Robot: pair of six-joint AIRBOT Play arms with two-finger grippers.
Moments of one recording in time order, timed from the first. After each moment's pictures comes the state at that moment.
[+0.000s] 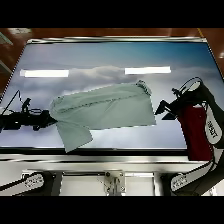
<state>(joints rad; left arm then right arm) 0.41 -1.29 0.75 0.83 -1.07 -1.24 -0.22 -1.79 1.34 -1.10 1.44 1.45</state>
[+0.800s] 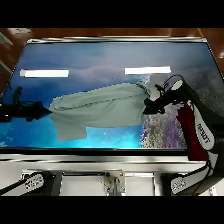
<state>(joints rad) 0.41 -1.21 0.91 0.83 -1.14 -1.22 -0.04 -1.72 1.31 -0.98 1.31 1.40</state>
